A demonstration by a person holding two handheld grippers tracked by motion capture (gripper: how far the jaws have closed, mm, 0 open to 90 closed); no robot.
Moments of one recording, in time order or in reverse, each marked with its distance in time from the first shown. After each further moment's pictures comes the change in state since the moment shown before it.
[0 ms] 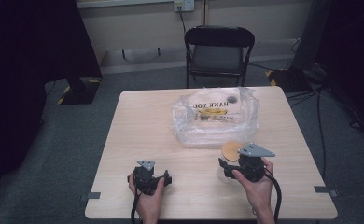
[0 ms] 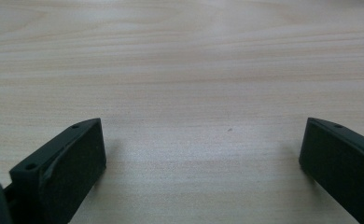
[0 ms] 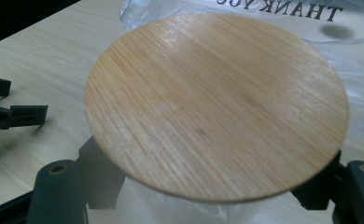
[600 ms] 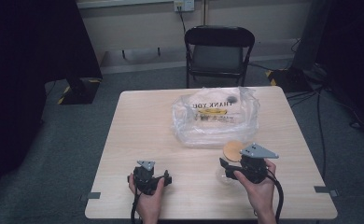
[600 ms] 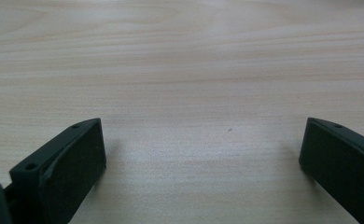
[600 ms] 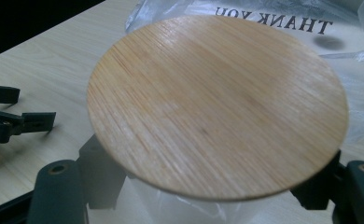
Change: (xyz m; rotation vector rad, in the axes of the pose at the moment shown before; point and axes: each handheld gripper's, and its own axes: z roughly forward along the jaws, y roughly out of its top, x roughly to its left) left arm 0.000 0.000 0.000 0.000 0.000 0.000; right arm 0.003 0.005 -0.012 -0.030 -0.005 0.001
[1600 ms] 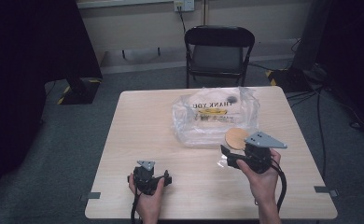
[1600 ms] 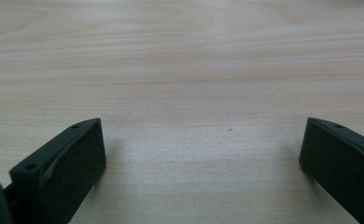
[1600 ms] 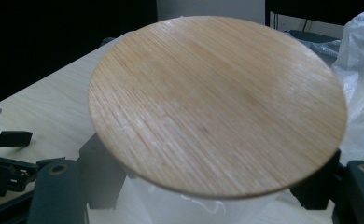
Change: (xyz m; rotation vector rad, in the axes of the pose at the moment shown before) left arm 0.000 0.000 0.000 0.000 0.000 0.000; right arm -0.002 0.042 -0.017 -0.101 -0.002 -0.003
